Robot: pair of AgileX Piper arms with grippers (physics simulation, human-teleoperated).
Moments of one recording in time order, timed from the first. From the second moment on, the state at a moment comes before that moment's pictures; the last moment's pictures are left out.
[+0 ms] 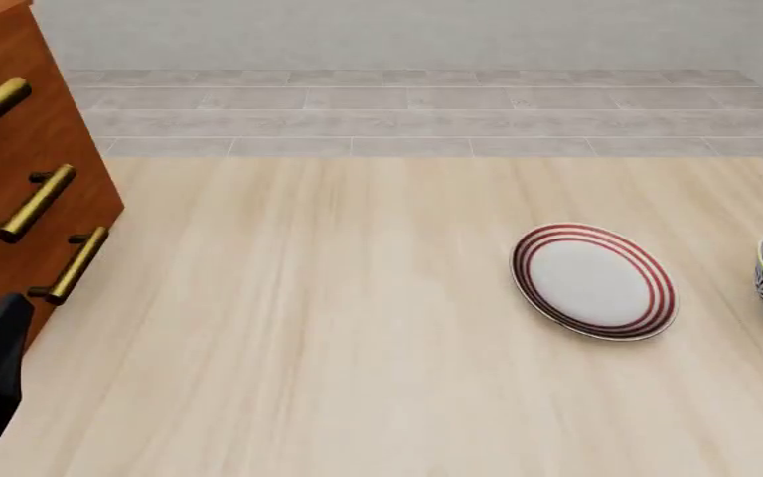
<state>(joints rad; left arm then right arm) -0.02 0.03 0.00 -0.01 -0.02 -0.39 0.75 -0.73 0.44 -0.08</state>
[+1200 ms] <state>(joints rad) -0.03 0.04 0.00 -0.02 -0.02 -0.63 1.02 -0.74 0.30 -0.13</state>
